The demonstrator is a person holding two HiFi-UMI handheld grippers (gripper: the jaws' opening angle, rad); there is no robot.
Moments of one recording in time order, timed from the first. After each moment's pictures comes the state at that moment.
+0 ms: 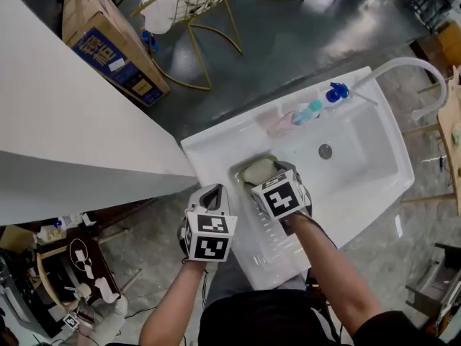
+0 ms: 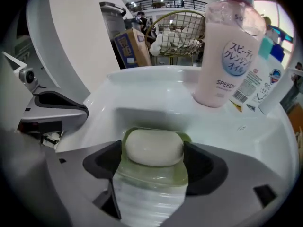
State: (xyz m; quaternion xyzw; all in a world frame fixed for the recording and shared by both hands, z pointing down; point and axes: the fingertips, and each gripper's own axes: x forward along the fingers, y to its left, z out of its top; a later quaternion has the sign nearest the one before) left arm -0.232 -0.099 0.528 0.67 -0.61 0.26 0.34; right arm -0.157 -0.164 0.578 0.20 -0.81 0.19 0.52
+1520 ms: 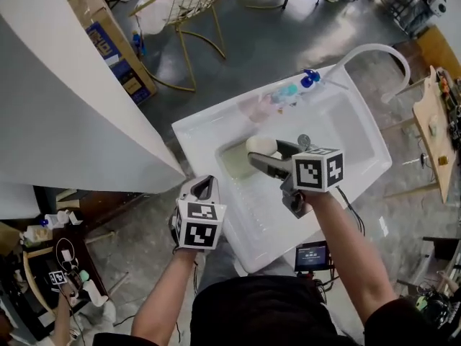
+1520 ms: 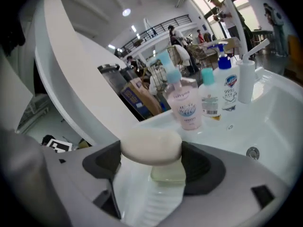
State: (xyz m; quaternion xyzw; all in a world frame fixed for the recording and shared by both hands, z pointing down) left arm -0.215 -0.069 0.511 0.70 -0.61 0.22 0.31; right arm -0.138 -0.172 0.457 0.19 -0.88 0.34 0.28
